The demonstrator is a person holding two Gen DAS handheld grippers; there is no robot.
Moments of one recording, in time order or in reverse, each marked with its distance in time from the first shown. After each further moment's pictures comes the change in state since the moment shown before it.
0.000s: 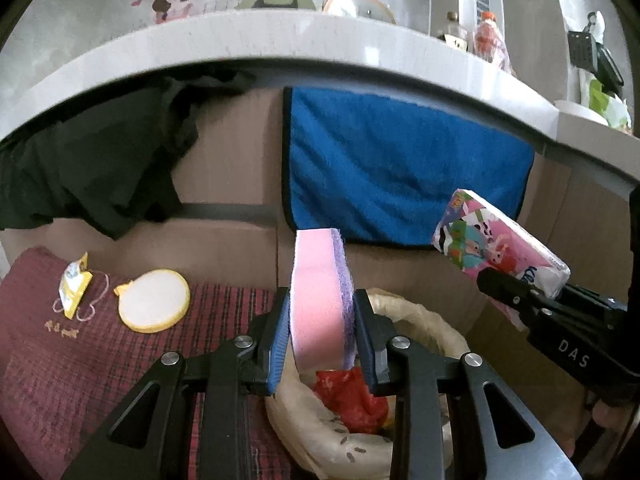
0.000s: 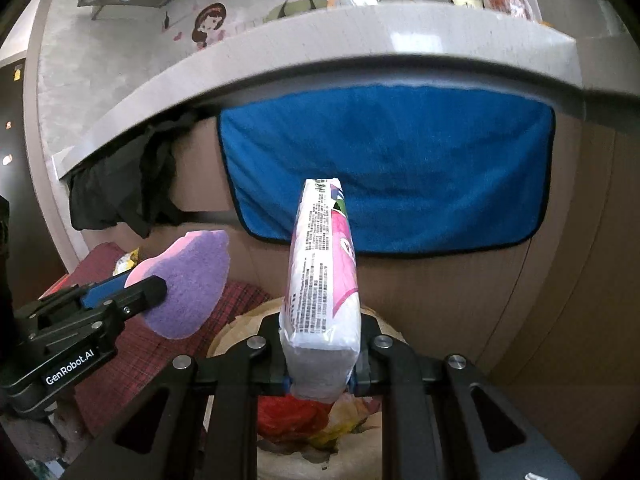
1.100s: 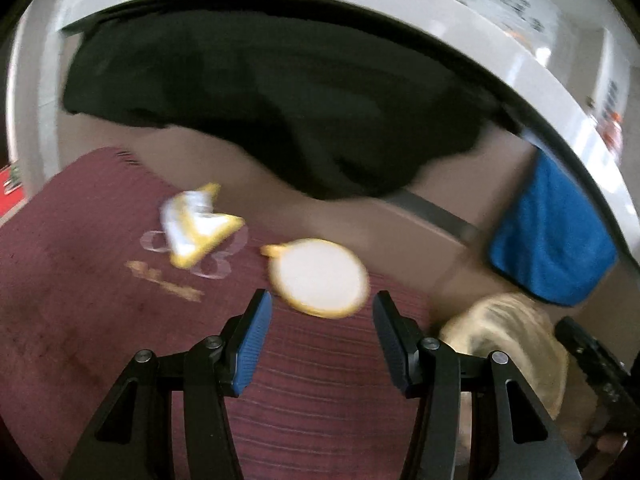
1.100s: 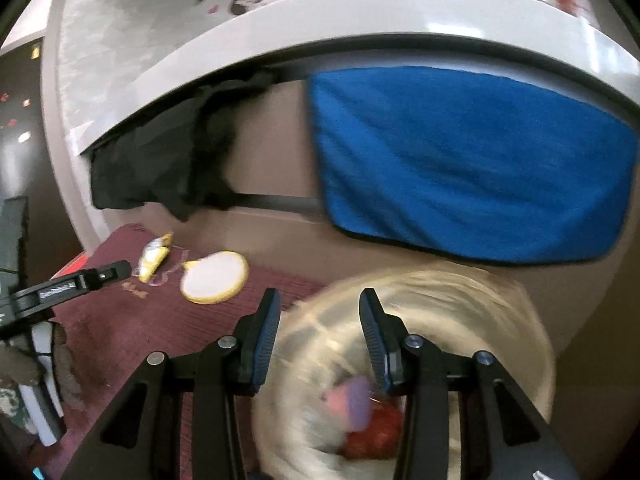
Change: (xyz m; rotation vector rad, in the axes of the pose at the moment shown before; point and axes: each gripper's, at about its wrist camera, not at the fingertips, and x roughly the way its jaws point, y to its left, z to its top) left arm -0.019 0.243 -0.006 -0.376 0.077 0.138; right arm 0.045 0.095 0.010 -0.075 0.054 0.100
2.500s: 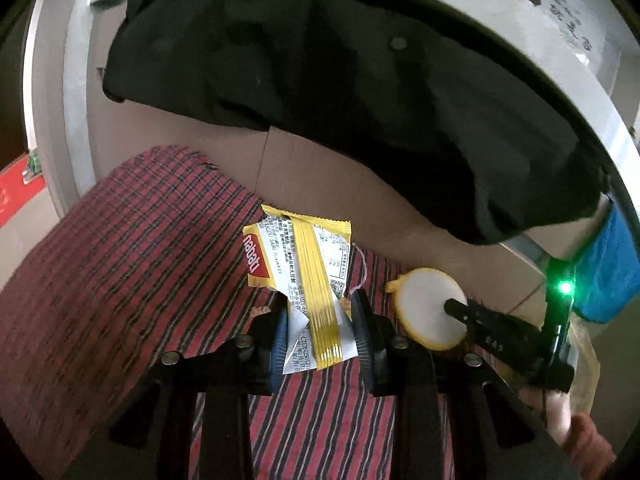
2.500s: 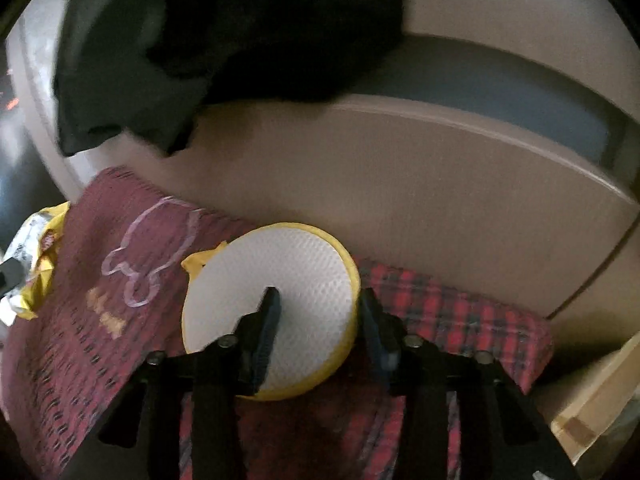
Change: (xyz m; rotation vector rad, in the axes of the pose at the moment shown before) left arm 0.011 0.104 0.036 -0.011 0.049 0.068; right arm 0.236 0.122 0.004 -0.006 0.309 0.108
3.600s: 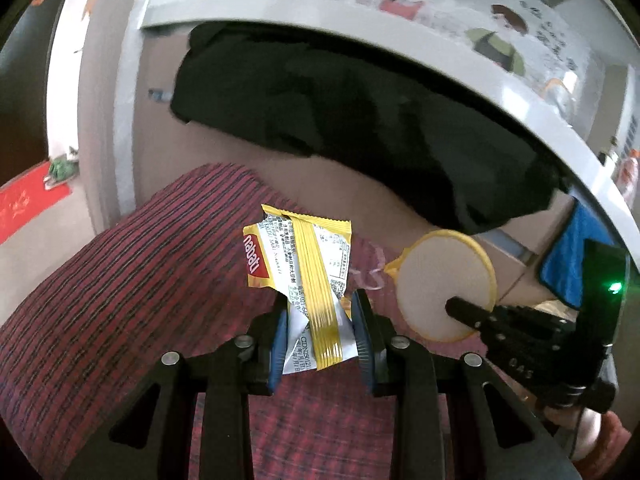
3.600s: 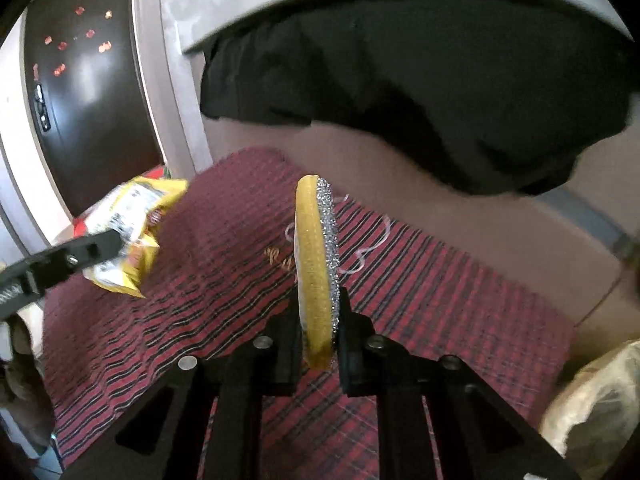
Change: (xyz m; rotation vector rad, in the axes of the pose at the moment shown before) left arm -0.106 0.029 -0.042 -0.016 -0.120 0.014; right arm -0.104 0.132 -0.034 -0.265 -0.107 0.127
